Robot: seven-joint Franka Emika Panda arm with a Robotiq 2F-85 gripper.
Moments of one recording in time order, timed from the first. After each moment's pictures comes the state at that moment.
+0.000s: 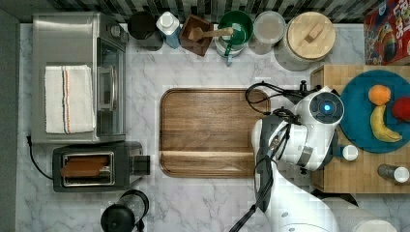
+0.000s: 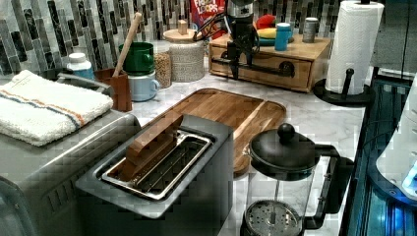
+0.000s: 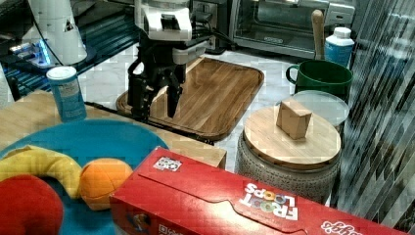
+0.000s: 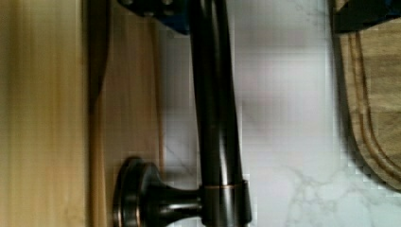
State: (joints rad) arm -0.30 0.33 -0.10 -2.12 -0.12 0.88 -1.00
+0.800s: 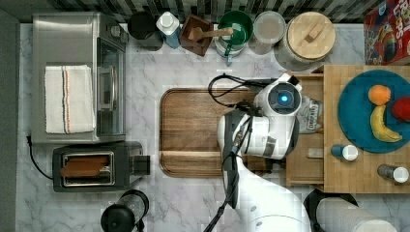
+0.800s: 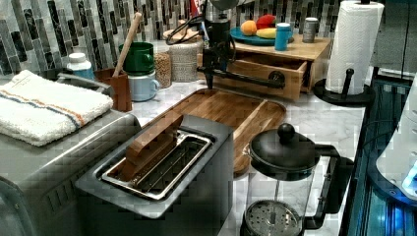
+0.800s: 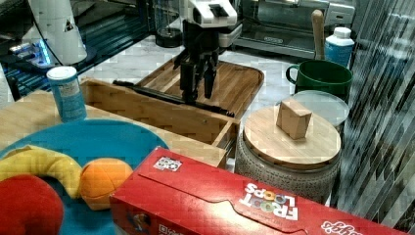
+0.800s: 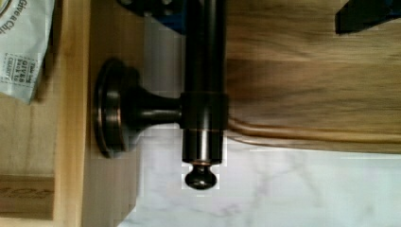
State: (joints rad) arm -0.25 0.33 0.04 -2.14 -0.06 0.93 -0.99
